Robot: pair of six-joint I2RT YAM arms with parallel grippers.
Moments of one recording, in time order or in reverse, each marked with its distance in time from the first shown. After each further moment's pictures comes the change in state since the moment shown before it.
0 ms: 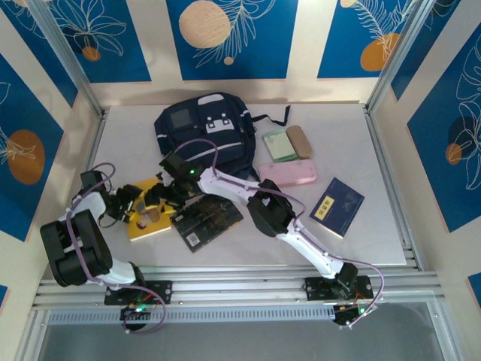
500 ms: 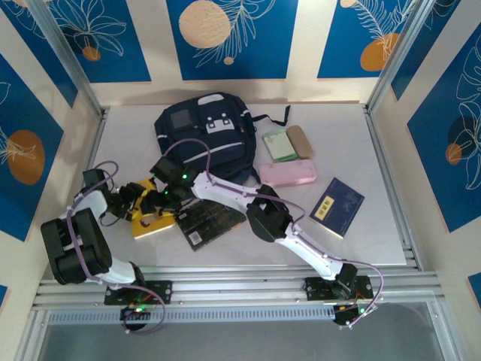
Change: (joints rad) left arm -0.021 -0.008 0.021 -0.008 0.017 0.025; right arm 0.051 0.000 0.086 -0.180 0.219 -0.153
